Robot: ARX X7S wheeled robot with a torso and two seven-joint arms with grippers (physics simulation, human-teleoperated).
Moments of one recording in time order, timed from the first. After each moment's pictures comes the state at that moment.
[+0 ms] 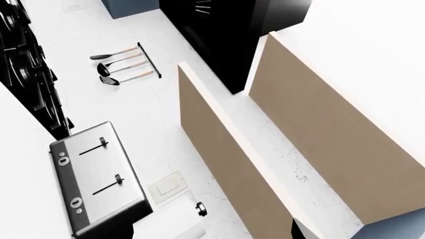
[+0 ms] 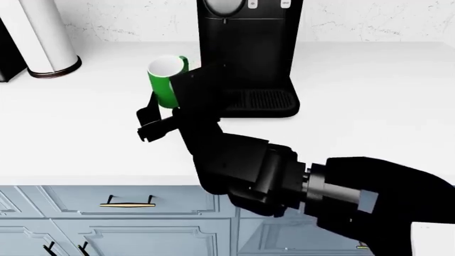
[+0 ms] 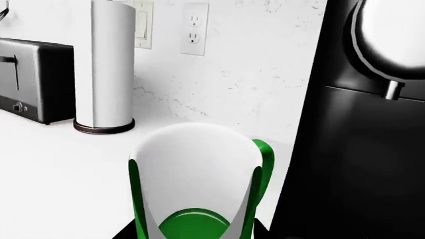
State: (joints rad) left arm -0.05 -0.35 -0.94 0.86 -1.52 -0.07 -0.66; right arm 1.42 0.12 -1.63 0.27 1.30 -0.09 0.77
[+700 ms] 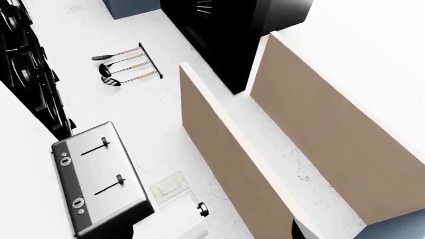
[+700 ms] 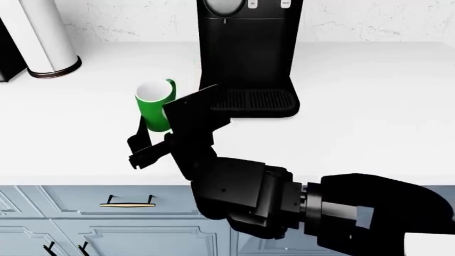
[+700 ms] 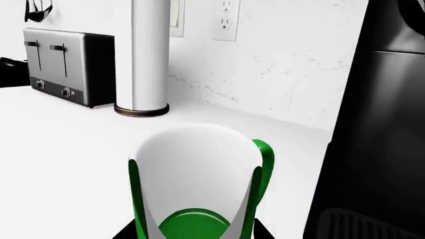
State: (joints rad) left arm -0.05 -0.35 -0.93 0.86 -1.51 -0.07 -0.67; right arm 1.34 0.13 -1.65 0.19 1.26 -0.12 0.76
